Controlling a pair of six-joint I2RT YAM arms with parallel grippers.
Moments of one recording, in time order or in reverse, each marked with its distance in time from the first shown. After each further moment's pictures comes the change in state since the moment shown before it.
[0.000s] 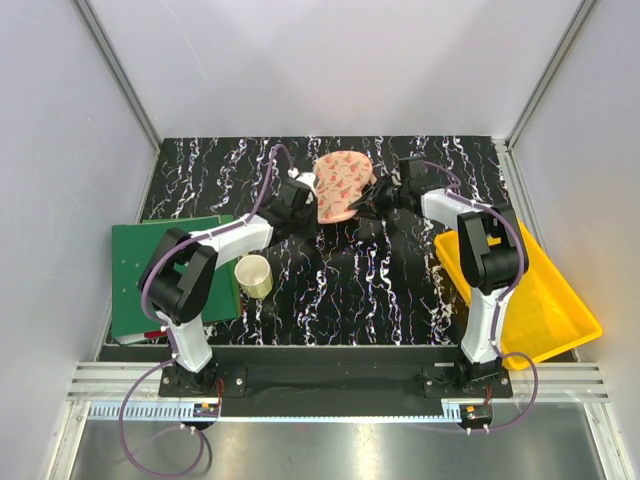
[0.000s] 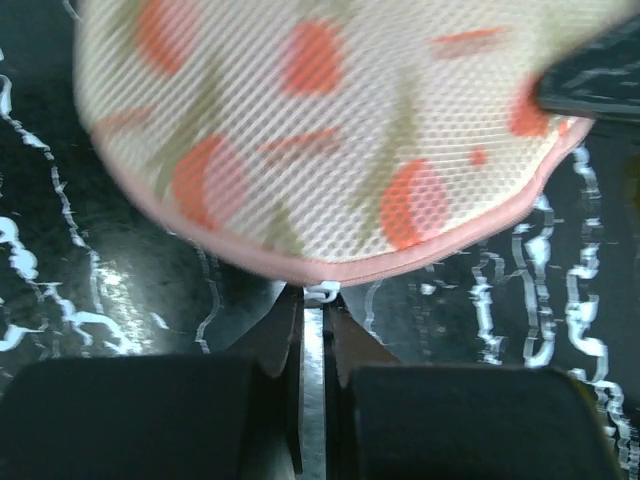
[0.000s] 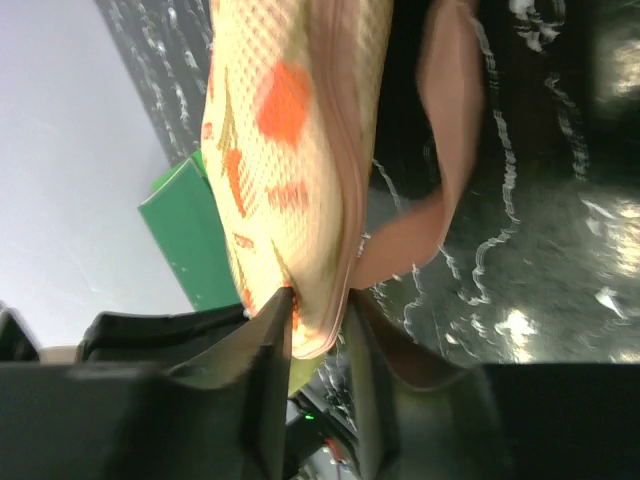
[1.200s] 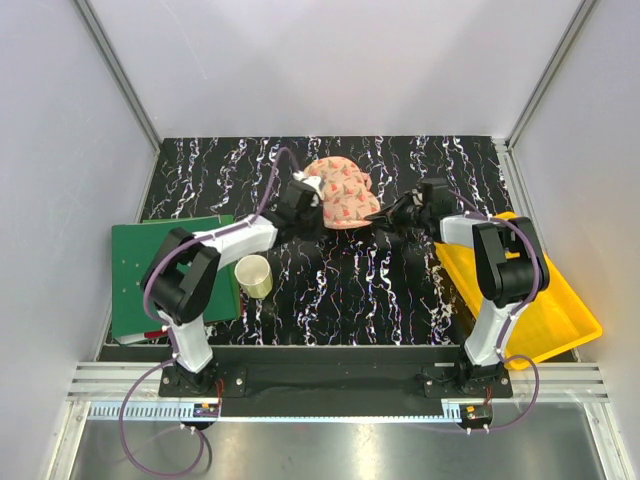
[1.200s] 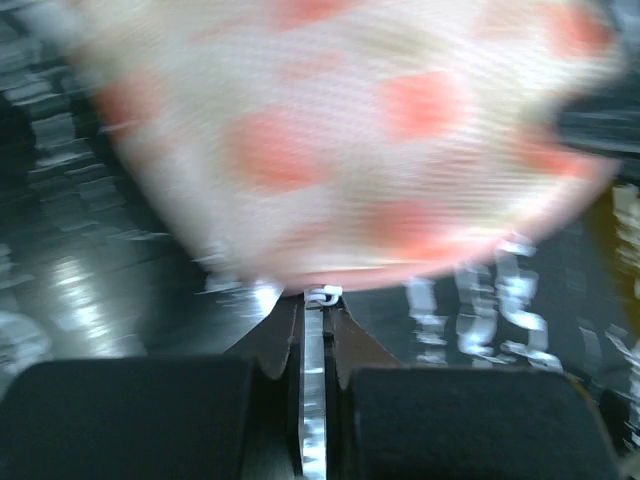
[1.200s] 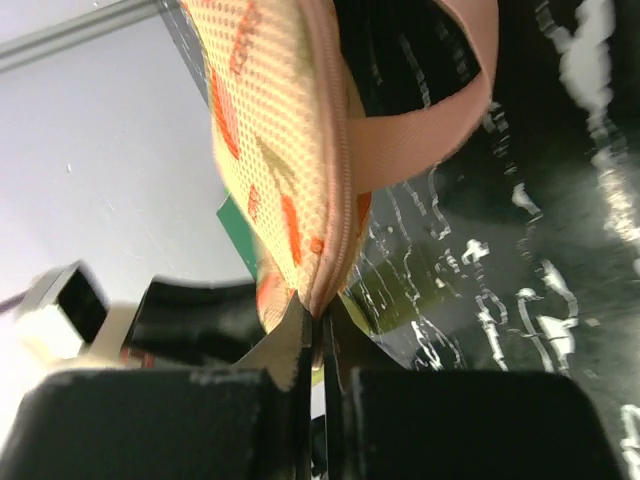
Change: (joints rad) left arm -0.058 0.002 0.021 0.007 0.056 -0.061; right arm -0.082 -0.154 -0.351 0.298 -0.066 0.215
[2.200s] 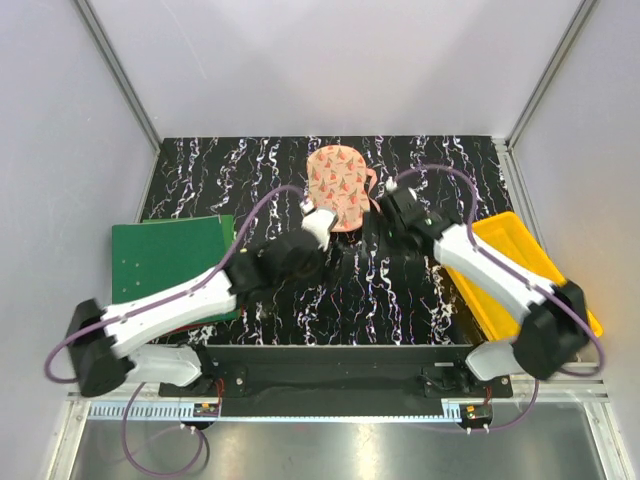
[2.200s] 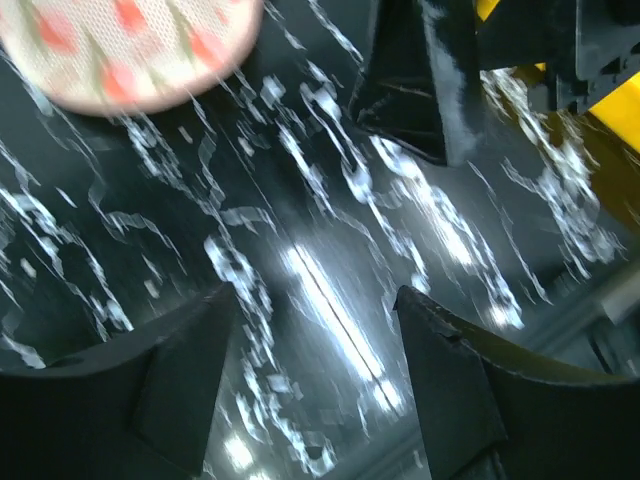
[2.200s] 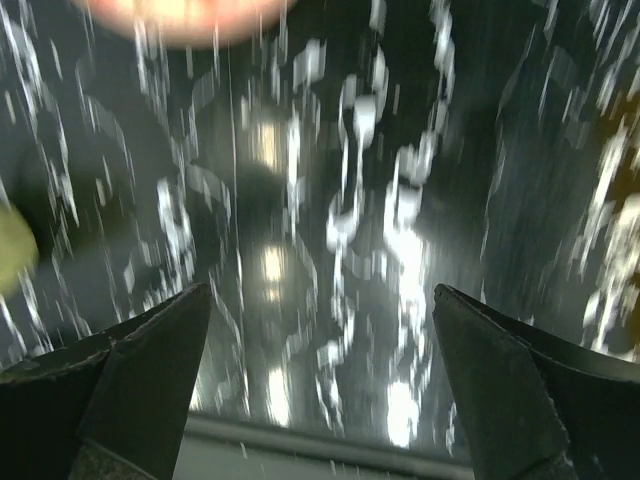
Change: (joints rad) left arm -0.352 -0.490 -0.106 -0.276 -0.308 0.078; right arm 0.376 -0.359 0.250 -0.940 0.778 -0.671
